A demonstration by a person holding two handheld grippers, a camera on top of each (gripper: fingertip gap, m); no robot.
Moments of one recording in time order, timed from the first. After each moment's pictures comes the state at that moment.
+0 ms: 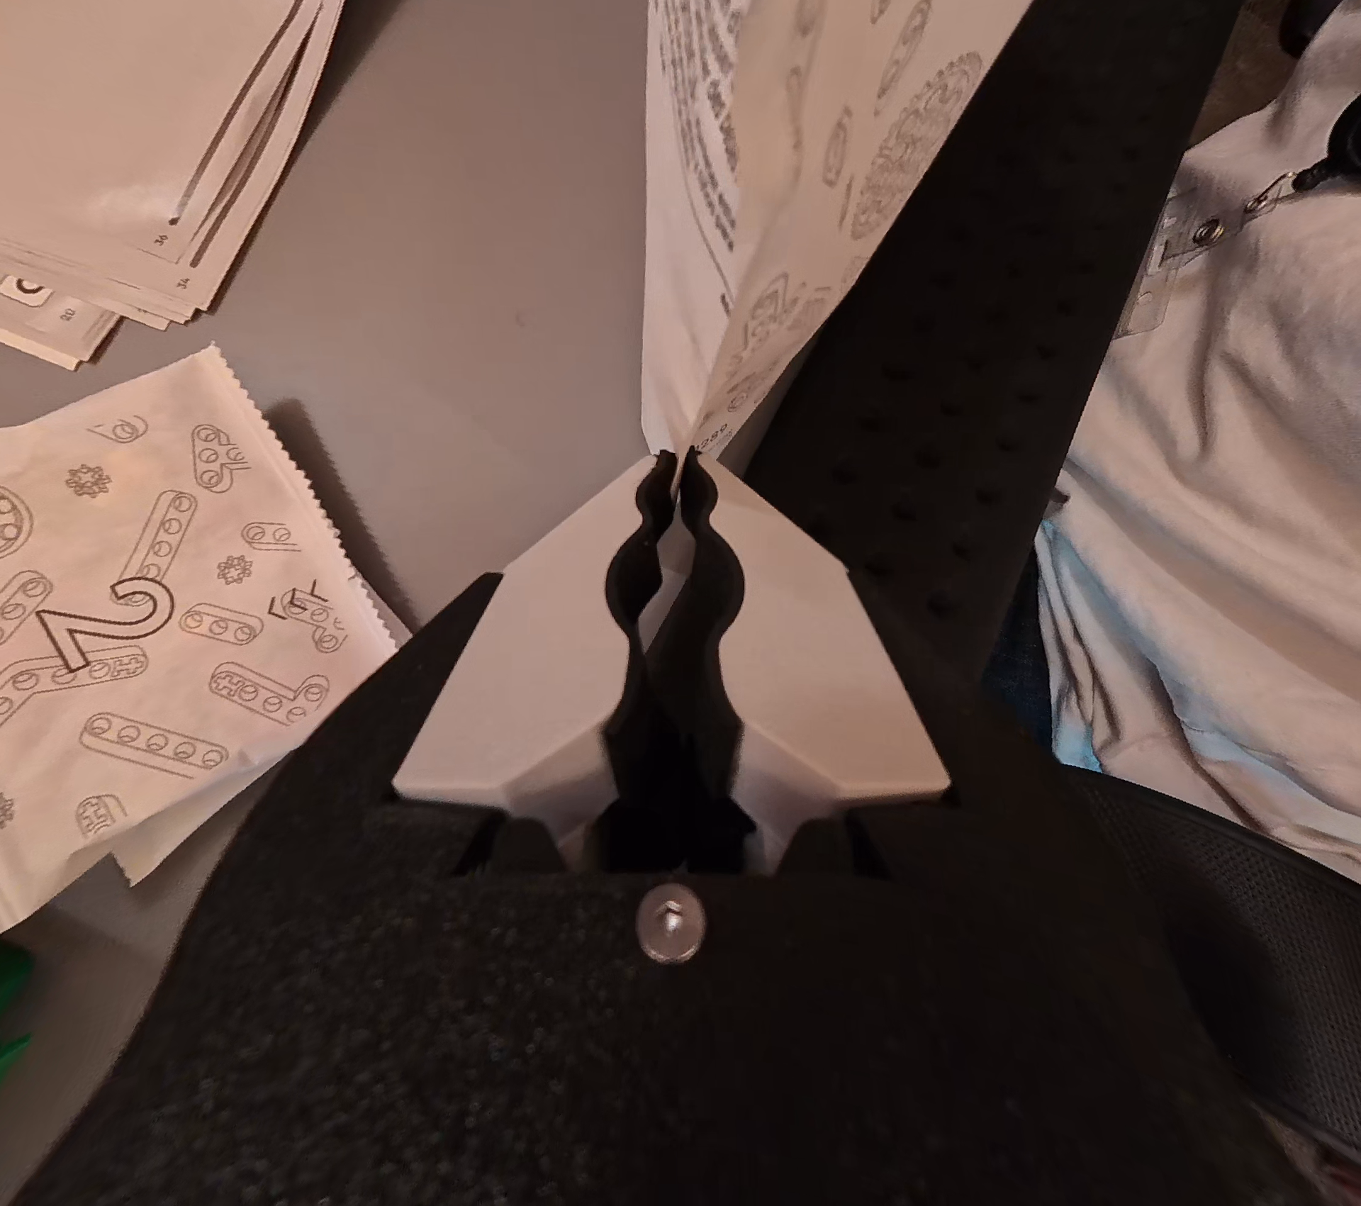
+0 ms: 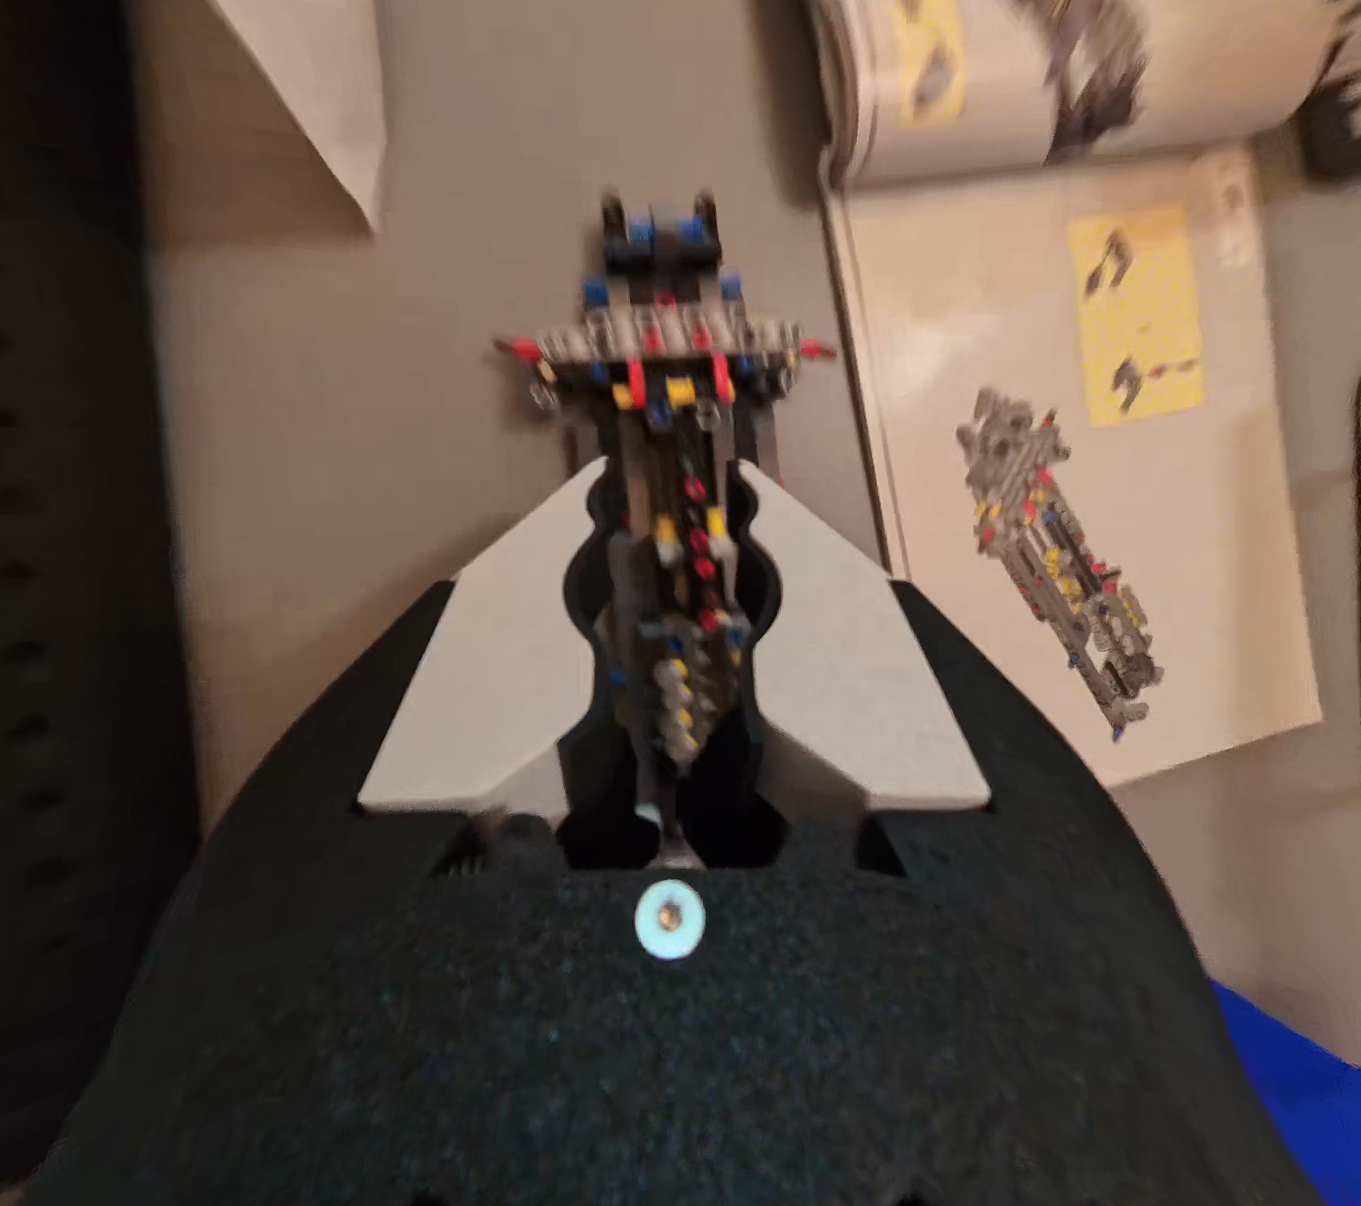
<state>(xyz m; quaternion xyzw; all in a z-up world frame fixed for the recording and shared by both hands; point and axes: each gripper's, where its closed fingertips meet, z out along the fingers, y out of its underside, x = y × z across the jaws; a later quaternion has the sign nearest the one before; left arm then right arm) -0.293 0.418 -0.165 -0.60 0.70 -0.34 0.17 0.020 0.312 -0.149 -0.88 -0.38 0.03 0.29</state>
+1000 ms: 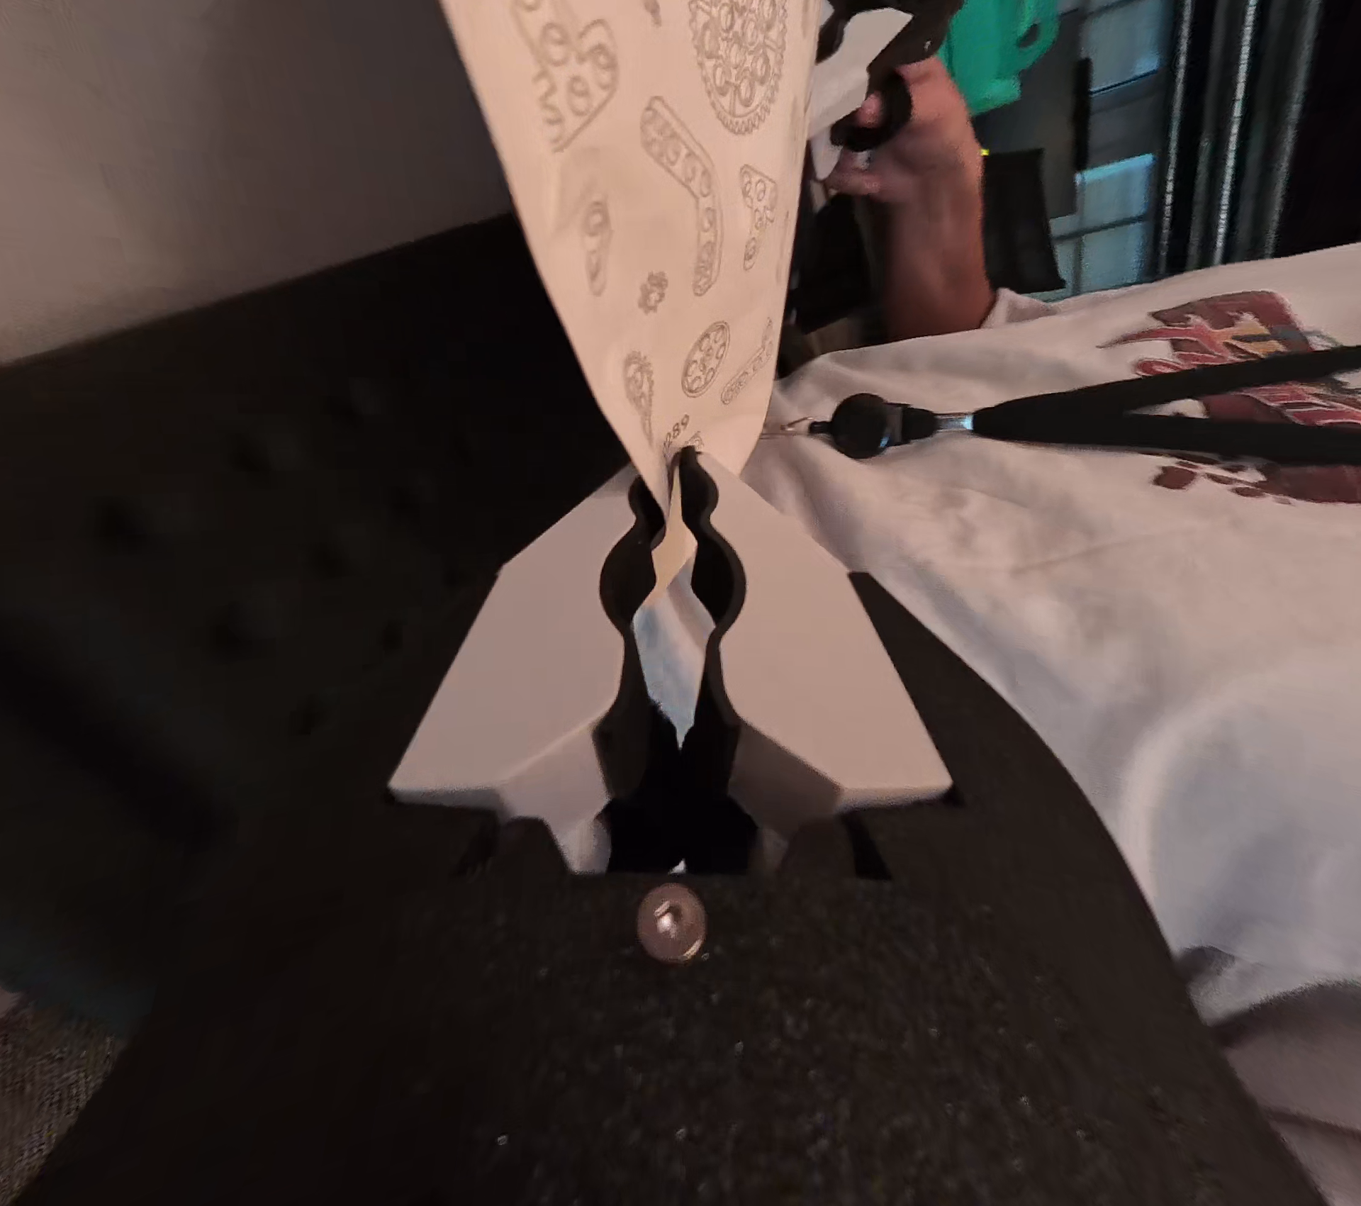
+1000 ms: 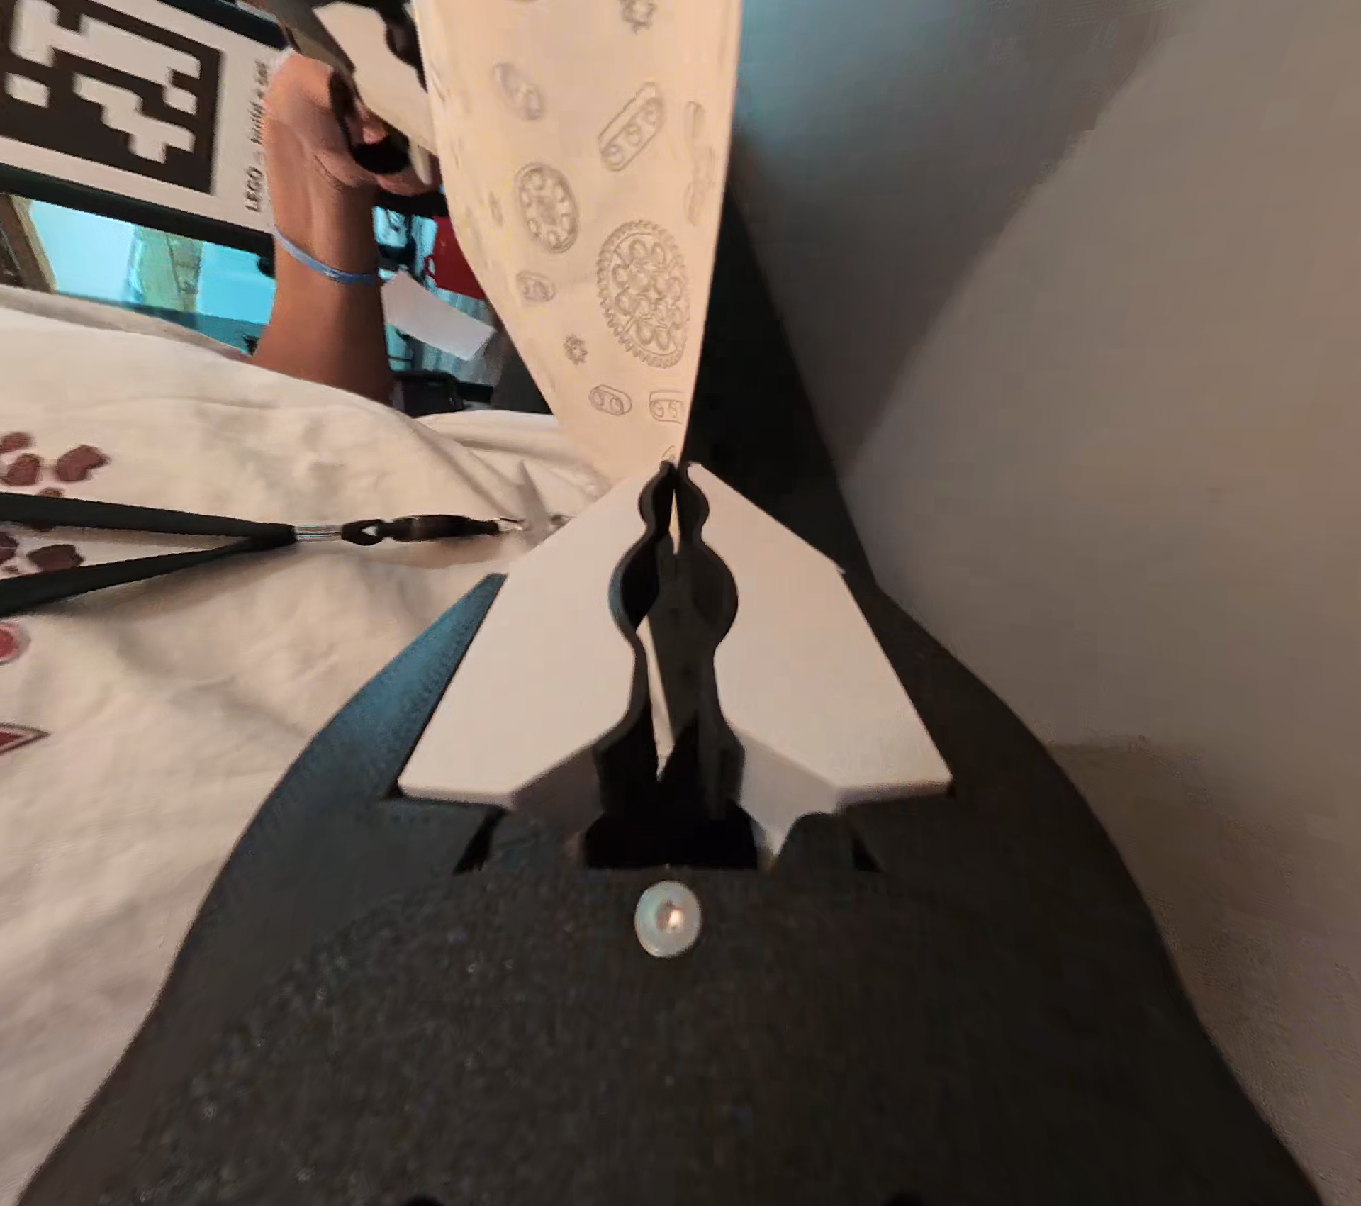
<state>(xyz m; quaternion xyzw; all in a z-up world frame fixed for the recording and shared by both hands) -0.329 0.326 -0.137 -0.72 0.40 -0.56 -0.10 -0.158 0.247 -0.156 -0.85 -0.02 0.50 0.17</state>
